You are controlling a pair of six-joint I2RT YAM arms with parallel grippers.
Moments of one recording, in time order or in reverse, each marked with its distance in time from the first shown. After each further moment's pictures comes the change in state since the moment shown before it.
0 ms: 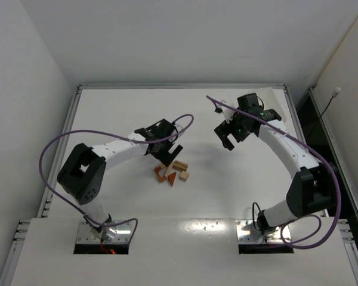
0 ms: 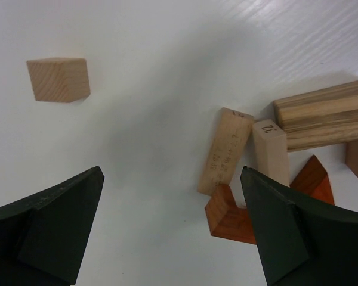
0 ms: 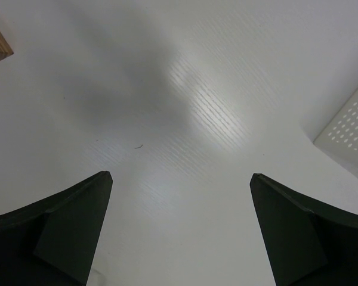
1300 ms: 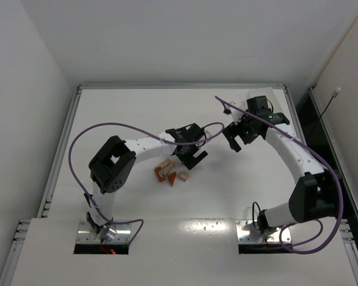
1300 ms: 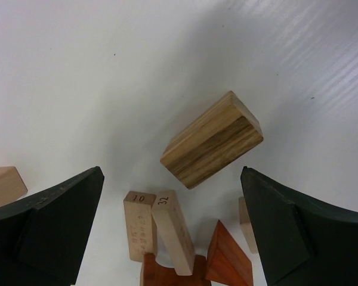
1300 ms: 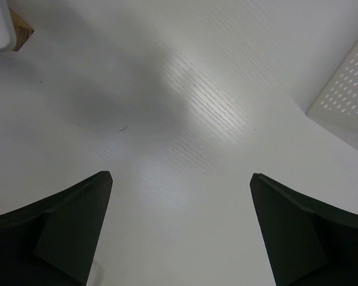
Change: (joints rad) left arm -0.189 0.288 0.288 -0.031 0.011 0.001; right arm -0.078 -0.054 -0.054 -0.001 0.002 -0.014
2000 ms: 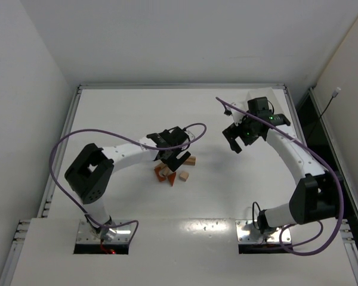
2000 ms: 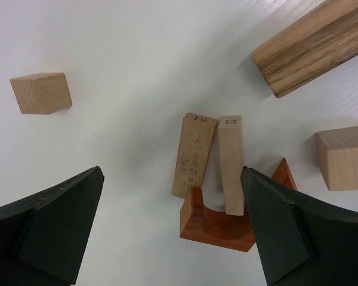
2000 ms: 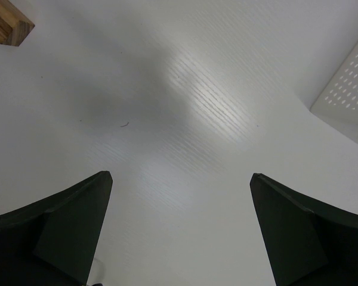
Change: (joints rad) left arm 0.045 -0.235 -0.246 0.010 -0.137 -0.017; right arm -0.007 -0.018 -0.021 -0.006 -0.005 0.000
